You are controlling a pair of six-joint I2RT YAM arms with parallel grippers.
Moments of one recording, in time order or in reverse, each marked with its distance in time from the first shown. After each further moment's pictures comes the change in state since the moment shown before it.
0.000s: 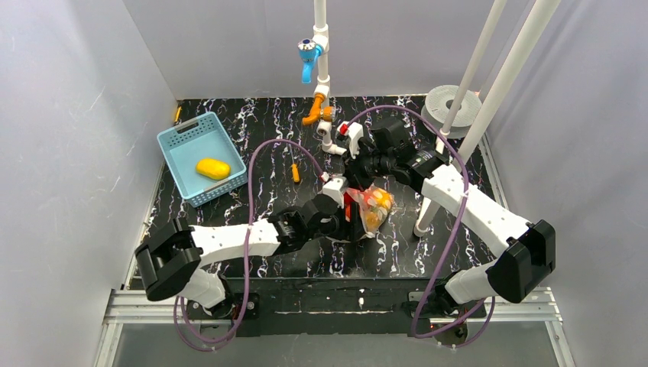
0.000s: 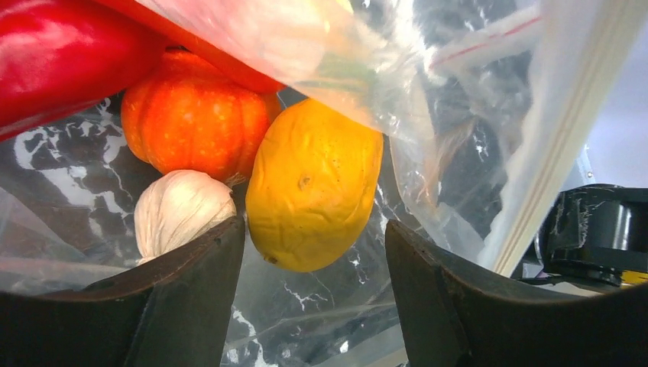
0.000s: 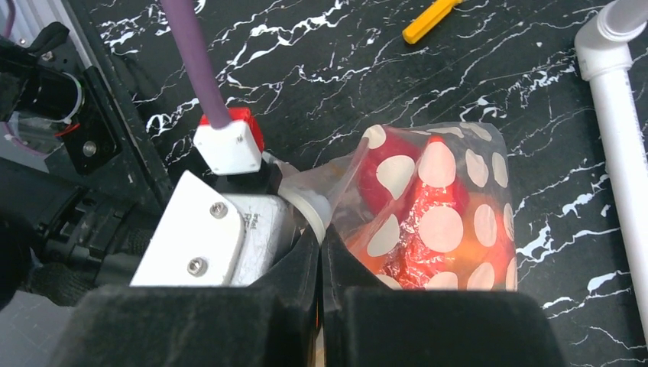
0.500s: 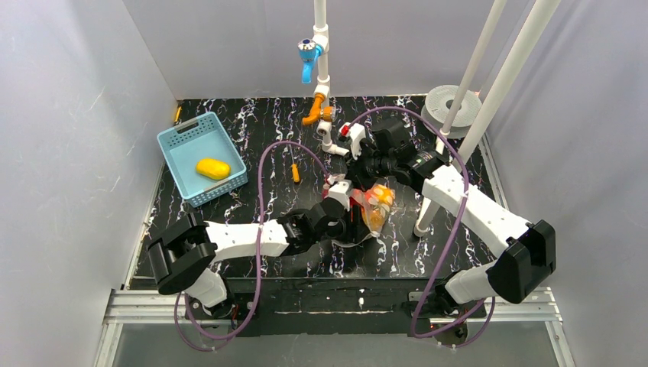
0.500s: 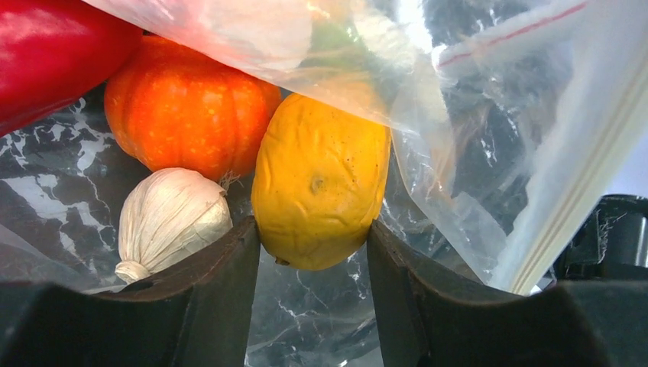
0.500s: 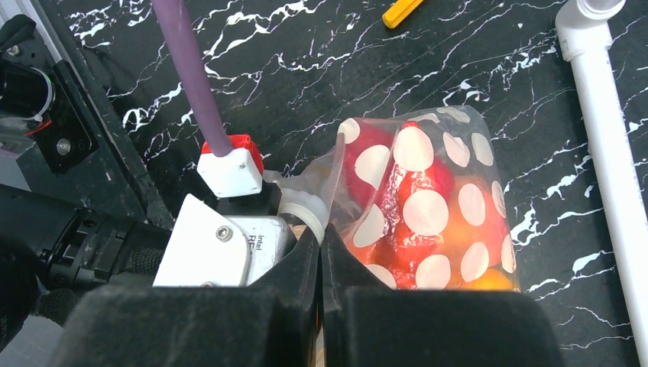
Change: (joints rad) left arm -0.029 0.087 0.015 0.064 -0.028 -0.018; right arm -0.010 -0.002 -0.014 -0.011 0.045 -0.013
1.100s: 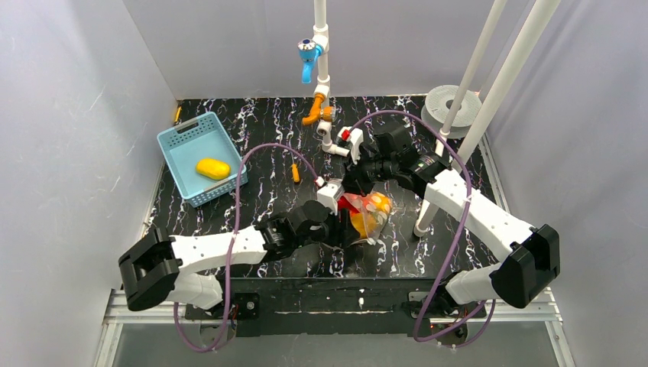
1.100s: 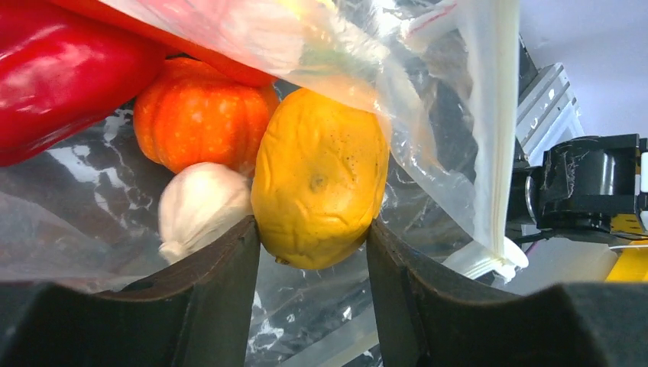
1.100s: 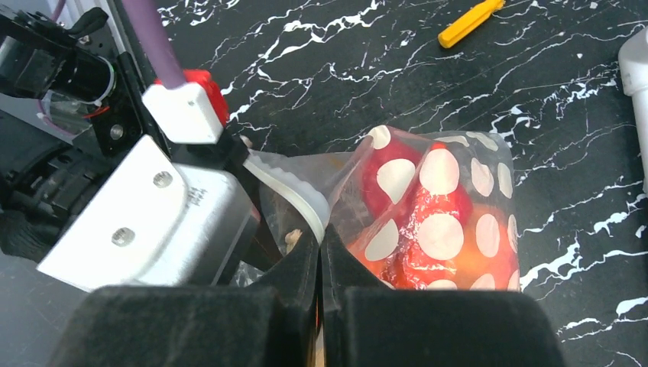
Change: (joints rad) left arm -0.001 -0.229 -0.092 -0.095 0.017 0.068; right arm 0.000 -0.034 -0.042 0.040 -0.122 -0.009
